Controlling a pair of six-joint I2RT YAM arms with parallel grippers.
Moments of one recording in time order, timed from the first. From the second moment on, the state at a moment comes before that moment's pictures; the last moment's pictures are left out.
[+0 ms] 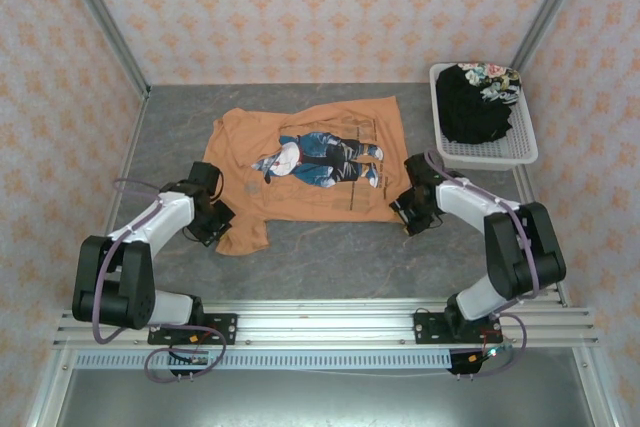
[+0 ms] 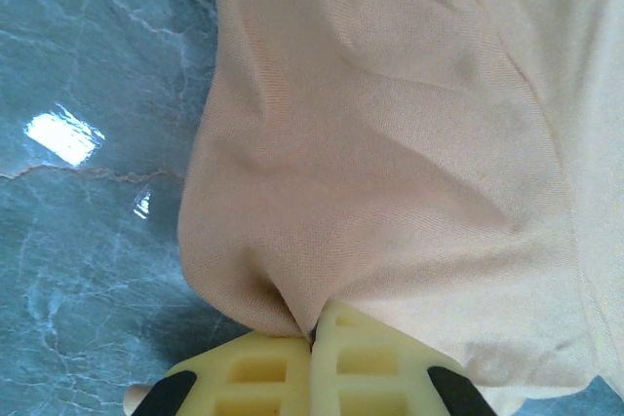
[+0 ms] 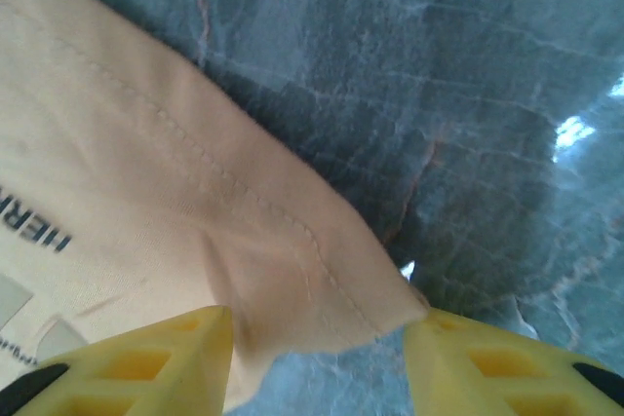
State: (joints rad) left arm -0.06 1.36 0.73 -0.76 0.08 -0.94; right arm 0.27 1.55 0.83 -0.62 -0.17 1.28
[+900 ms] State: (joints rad) left arm 0.02 1.35 1.65 -0.77 0.04 -0.94; right arm 0.25 1.52 1.62 -0.62 -0.10 0.93
